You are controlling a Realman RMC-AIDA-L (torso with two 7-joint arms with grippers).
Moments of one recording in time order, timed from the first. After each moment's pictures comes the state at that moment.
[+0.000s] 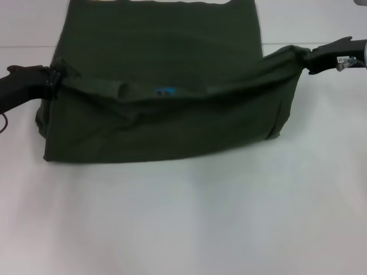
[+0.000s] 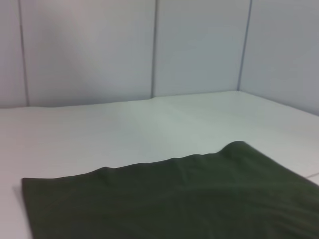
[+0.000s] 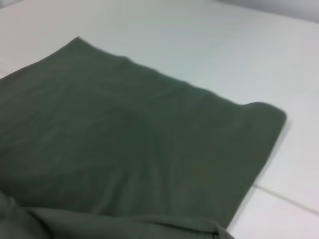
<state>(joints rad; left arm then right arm) -0.57 -2.17 0.39 0.78 2.07 1.11 -1.39 0.61 2.08 -1.02 -1.06 -2.42 -0.97 2.20</state>
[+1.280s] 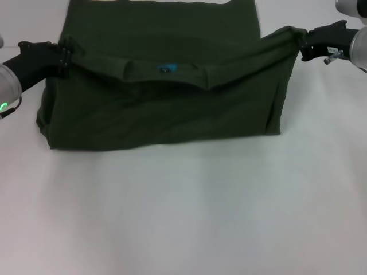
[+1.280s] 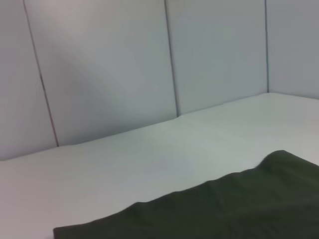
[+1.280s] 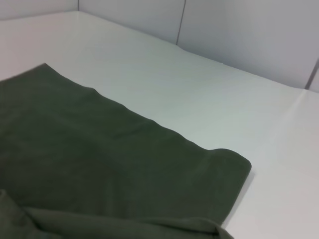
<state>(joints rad) -0.67 -2.16 0.42 0.61 1.90 0.87 -1.07 0.65 2.09 -1.05 -0.84 -2.21 -0.63 1.86</state>
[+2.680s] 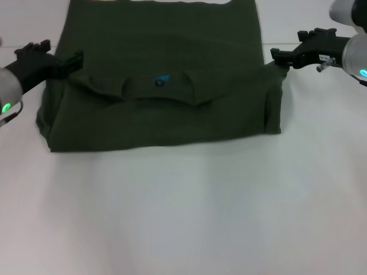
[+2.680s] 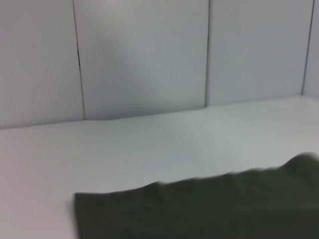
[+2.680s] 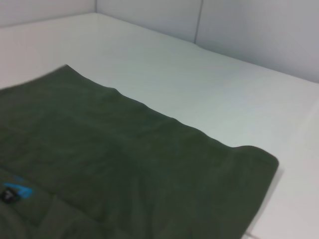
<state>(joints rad) -0.65 -2.15 0.50 0.56 1.78 0.77 -1.15 0.67 2.08 -1.01 -0.76 -2.11 -0.67 1.75</state>
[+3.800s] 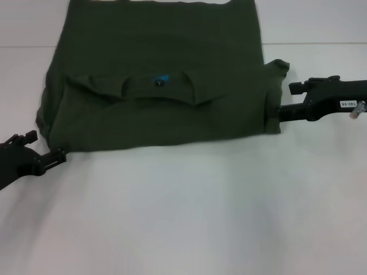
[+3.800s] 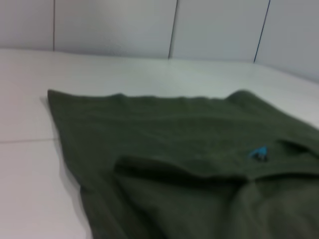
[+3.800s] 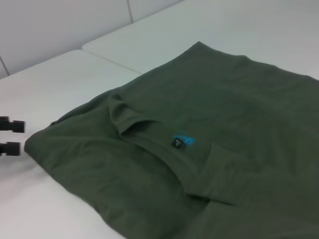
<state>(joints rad) -0.32 -2.16 0.51 0.61 1.86 1.09 -1.15 0.49 2.09 -0.93 -1.10 -2.16 -1.32 1.91</state>
